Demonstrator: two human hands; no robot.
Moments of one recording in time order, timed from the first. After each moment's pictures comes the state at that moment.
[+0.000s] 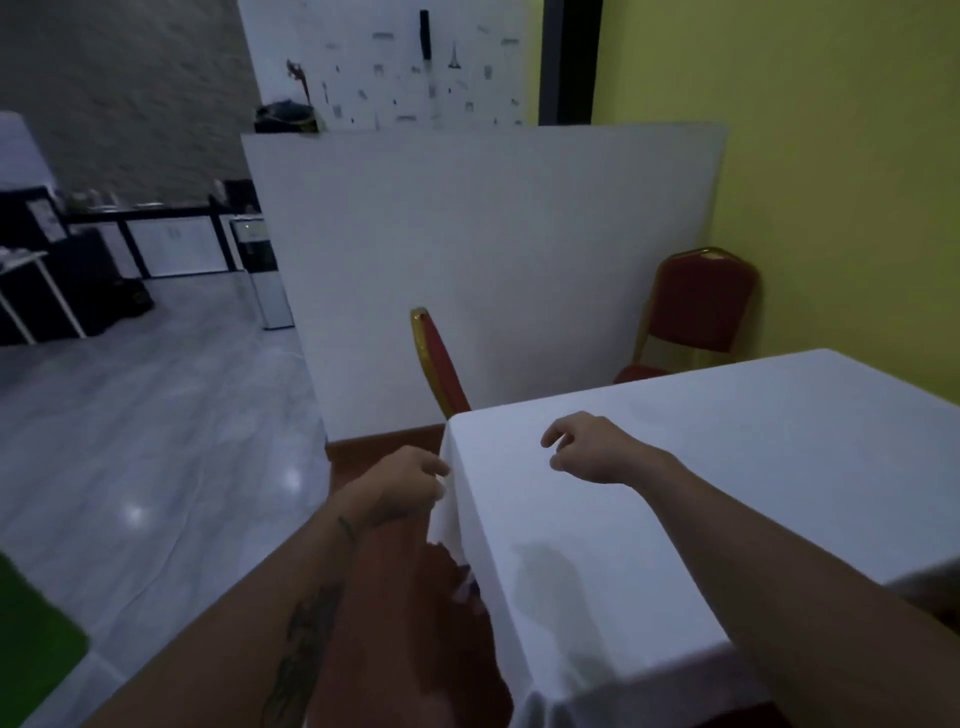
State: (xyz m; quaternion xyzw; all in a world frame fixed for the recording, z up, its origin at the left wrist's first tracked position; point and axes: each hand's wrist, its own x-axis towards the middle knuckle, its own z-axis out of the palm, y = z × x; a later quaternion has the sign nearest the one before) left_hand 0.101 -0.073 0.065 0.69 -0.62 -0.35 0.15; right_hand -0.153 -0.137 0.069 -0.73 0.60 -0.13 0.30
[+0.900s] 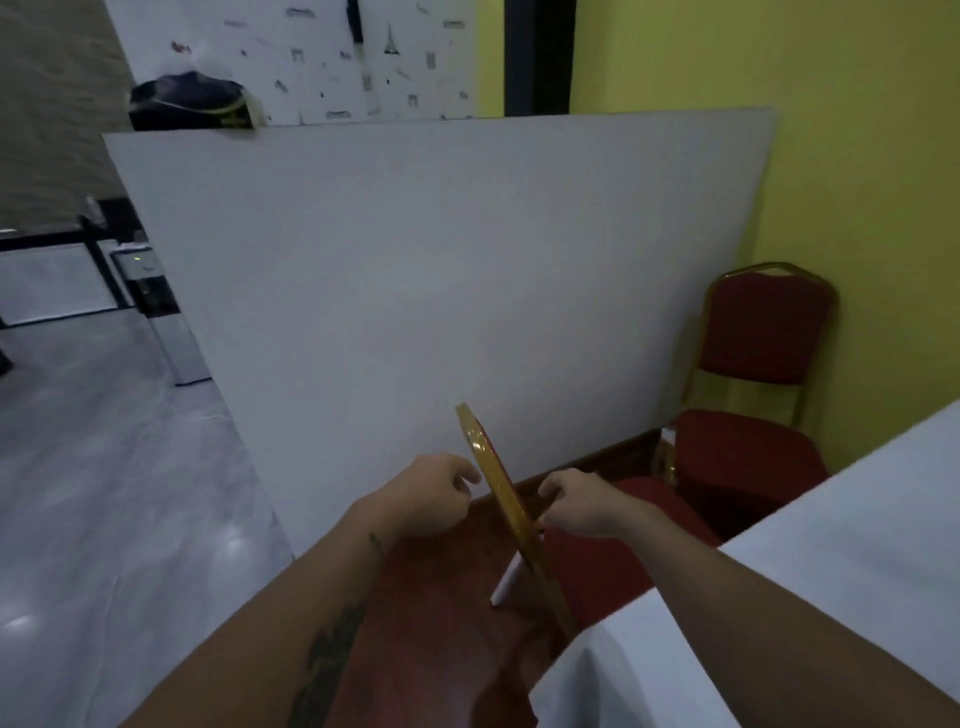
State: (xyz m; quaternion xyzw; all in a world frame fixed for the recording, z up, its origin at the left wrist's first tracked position) left_hand 0.349 -0.578 0.059 0.60 -0.75 -0.28 0.06; right_hand 0.127 -0.583 0.015 -0.64 0.66 -0.09 0.37
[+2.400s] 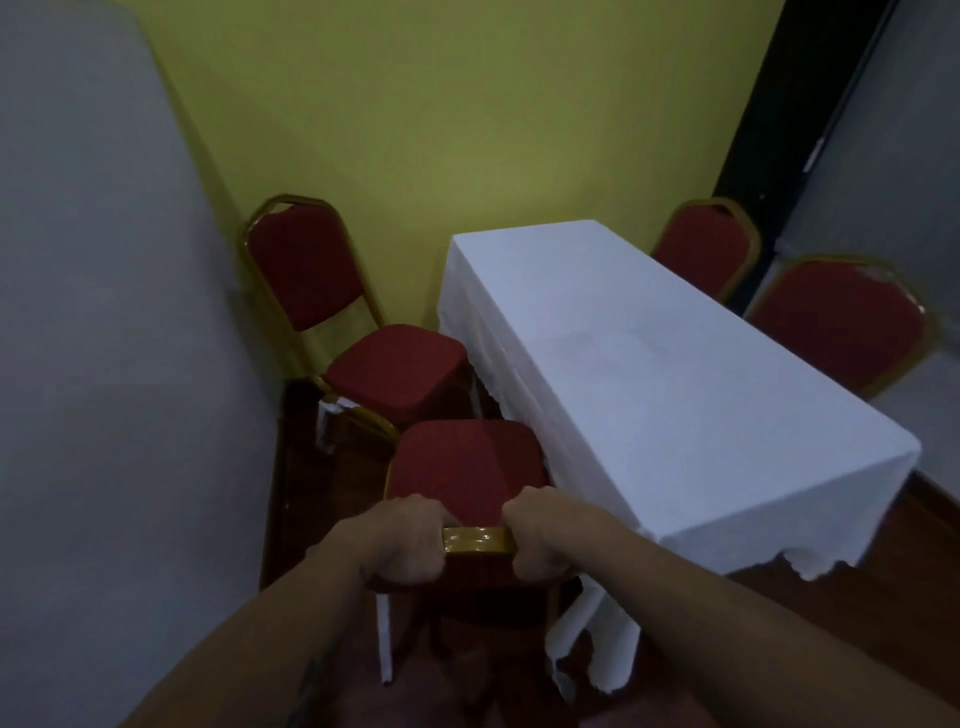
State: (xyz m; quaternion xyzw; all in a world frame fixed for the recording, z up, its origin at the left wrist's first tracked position) left_hand 0.285 -0.960 -0.023 -0.11 -0.94 -0.13 -0.29; right_hand 0.274 -0.776 -0.001 -0.25 0.94 0.04 0.25
